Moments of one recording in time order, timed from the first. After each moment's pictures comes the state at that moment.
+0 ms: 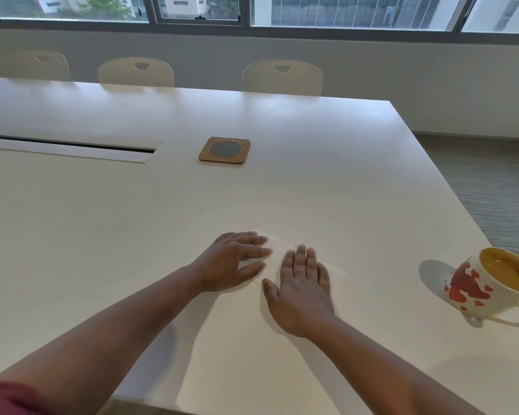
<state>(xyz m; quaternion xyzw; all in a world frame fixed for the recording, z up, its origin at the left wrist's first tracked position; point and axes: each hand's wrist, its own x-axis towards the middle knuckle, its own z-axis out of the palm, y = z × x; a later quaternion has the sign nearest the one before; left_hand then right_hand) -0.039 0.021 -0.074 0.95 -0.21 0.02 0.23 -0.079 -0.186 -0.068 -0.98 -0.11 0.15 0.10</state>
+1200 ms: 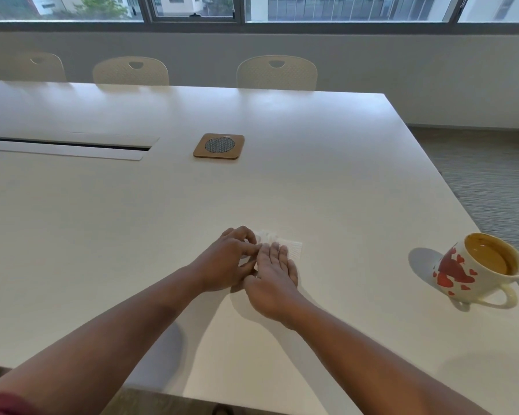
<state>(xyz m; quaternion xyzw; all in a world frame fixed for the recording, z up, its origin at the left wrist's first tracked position) -0.059 -0.001 -0.062 0.95 -0.19 0.00 0.26 -0.094 -0.162 -0.040 -0.91 -0.11 0.22 0.34</state>
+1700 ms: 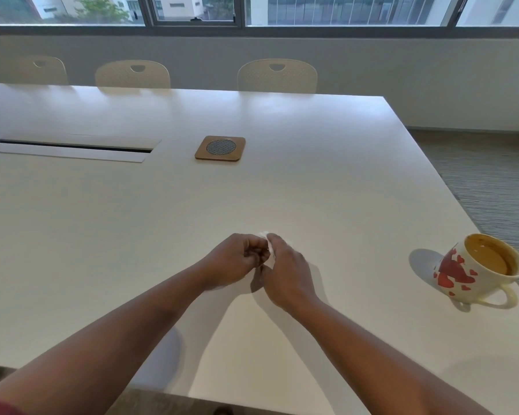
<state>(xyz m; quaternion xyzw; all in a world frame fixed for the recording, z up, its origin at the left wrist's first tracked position) -0.059 -0.012 -0.052 0.84 -0.10 -0.12 0.53 -0.079 -0.176 -0.046 -0.91 -0.09 0.04 0.40</state>
